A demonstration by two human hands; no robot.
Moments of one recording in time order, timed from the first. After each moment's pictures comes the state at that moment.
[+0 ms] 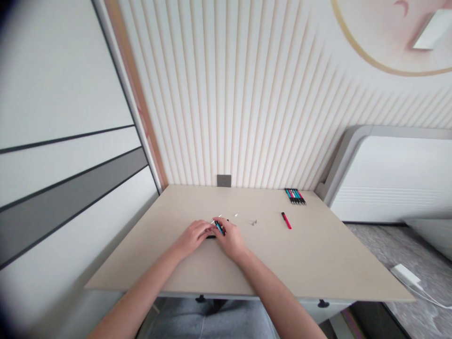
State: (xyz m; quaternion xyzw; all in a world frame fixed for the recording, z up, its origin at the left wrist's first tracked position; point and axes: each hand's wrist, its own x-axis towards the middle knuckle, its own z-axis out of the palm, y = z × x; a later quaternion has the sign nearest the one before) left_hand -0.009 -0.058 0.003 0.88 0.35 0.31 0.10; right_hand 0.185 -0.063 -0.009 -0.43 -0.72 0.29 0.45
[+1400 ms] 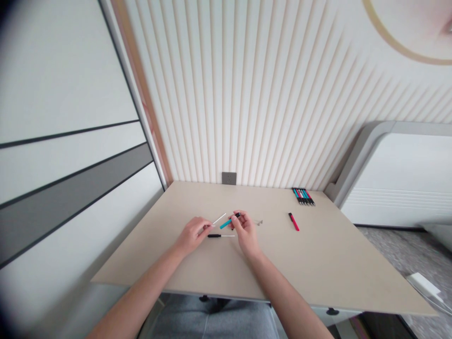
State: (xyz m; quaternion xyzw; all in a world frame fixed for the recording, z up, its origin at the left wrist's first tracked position) left_hand -0.012 -0.063 0.007 0.84 0.40 0.36 0.06; right_hand 0.199 -0.061 -0.002 -0.37 -0.50 0.47 0.62
